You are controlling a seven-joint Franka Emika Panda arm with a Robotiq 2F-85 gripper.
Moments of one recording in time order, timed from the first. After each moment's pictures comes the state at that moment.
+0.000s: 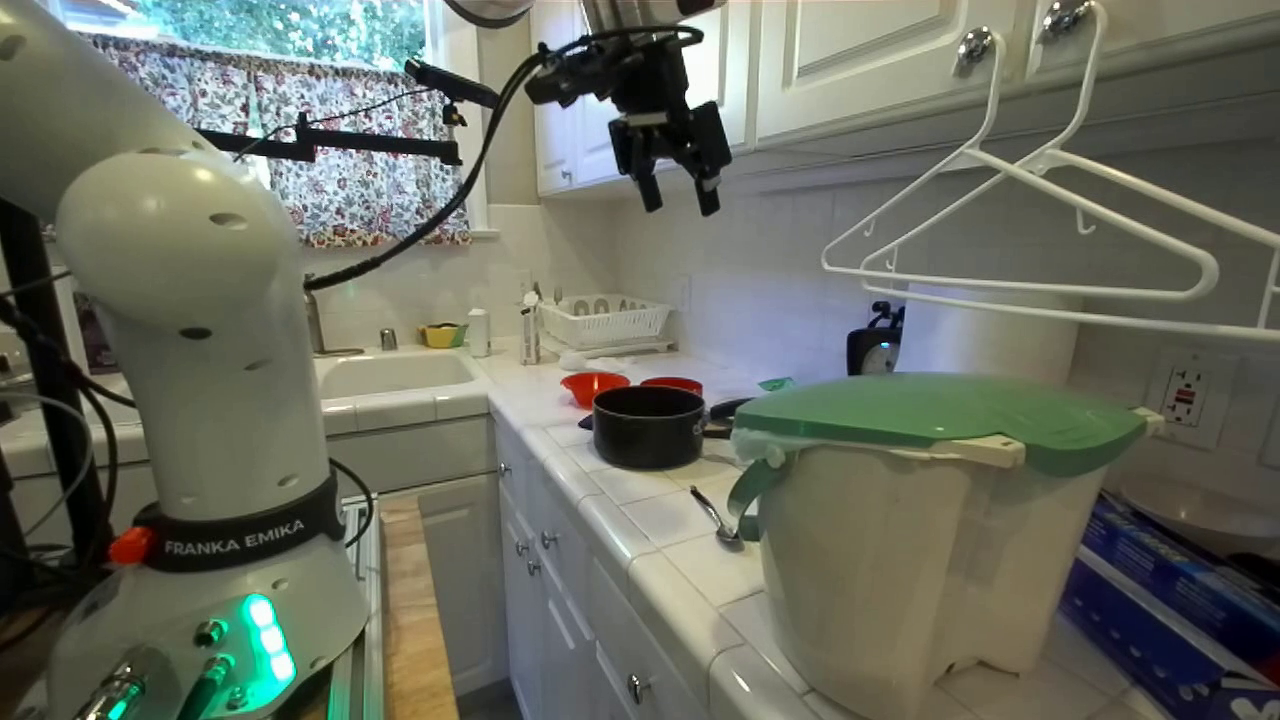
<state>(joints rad) 0.09 -0.78 -0.07 -2.67 0.11 2.32 -0.22</state>
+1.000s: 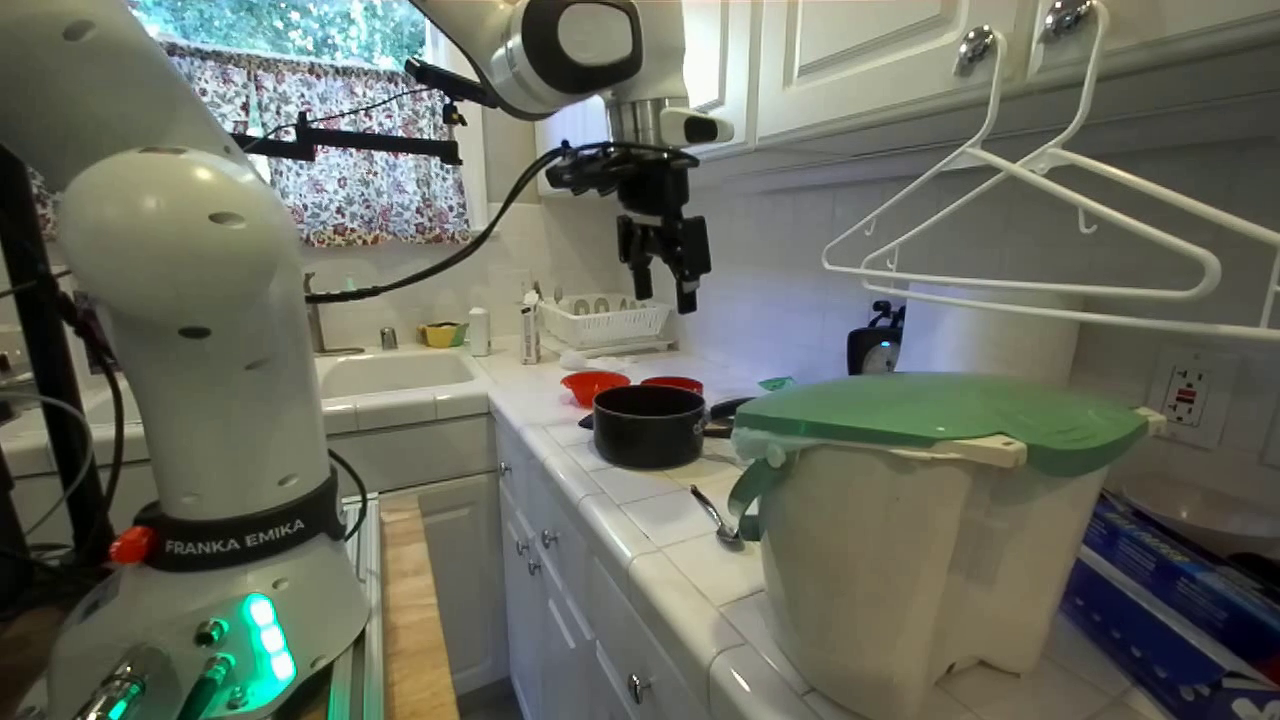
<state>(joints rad) 0.07 -0.52 0.05 -2.66 0.07 2.32 0.00</state>
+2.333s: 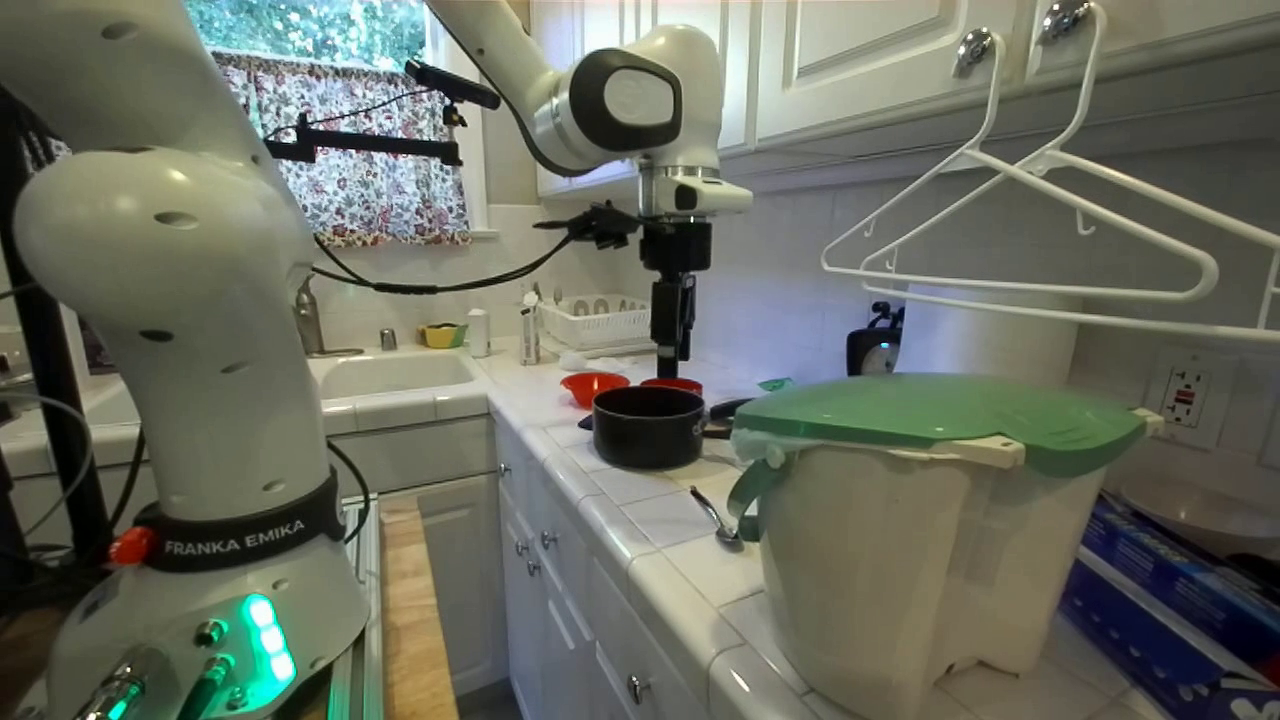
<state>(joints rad) -0.10 -0.31 0.17 -2.62 0.02 2.32 0.76</state>
